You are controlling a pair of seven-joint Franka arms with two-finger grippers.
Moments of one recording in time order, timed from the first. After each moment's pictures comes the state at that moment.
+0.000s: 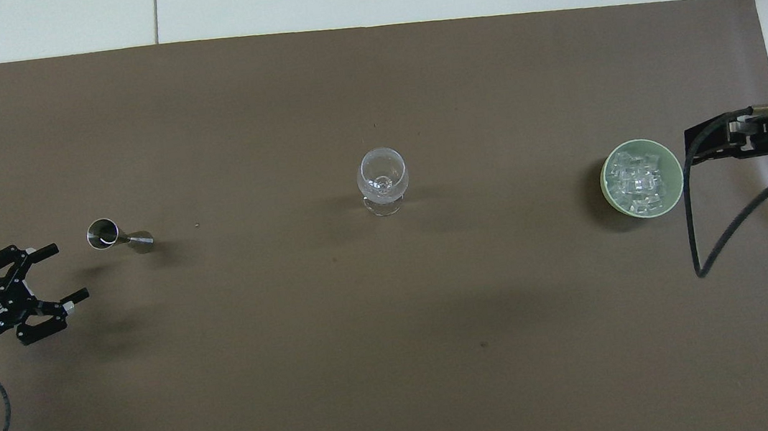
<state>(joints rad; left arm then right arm) 0.44 0.11 0.00 -2.32 -1.27 1.97 -0.92 0.01 -0.03 0.05 -1.57 -0.06 1.56 0.21</state>
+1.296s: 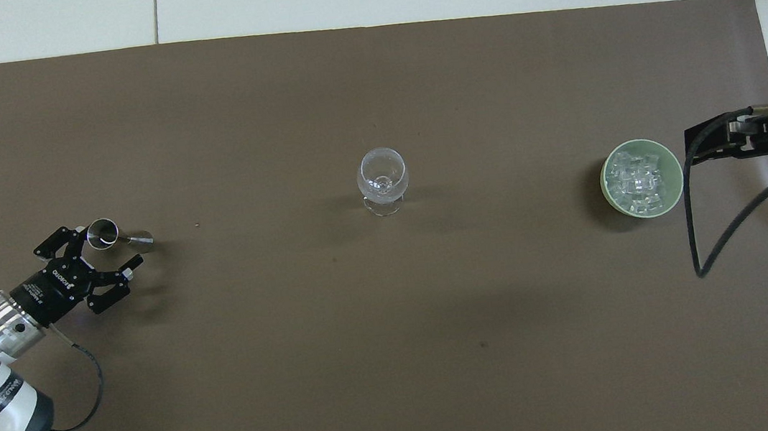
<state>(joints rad) 0.30 0.20 -0.02 -2.38 -1.70 2.10 -0.69 0.01 -0.03 0.05 -1.57 -0.06 1.56 0.21</state>
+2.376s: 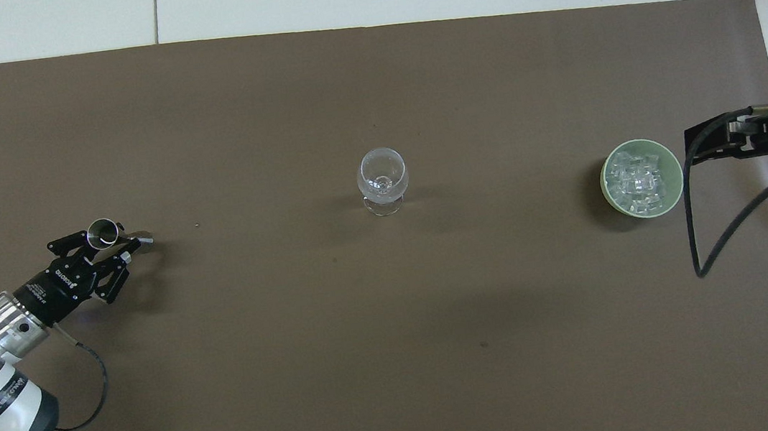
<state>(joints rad) 0.29 0.20 -0.02 -2.38 -1.73 2.10 -0.69 0.01 -0.03 0.05 -1.57 -0.06 1.56 0.21</state>
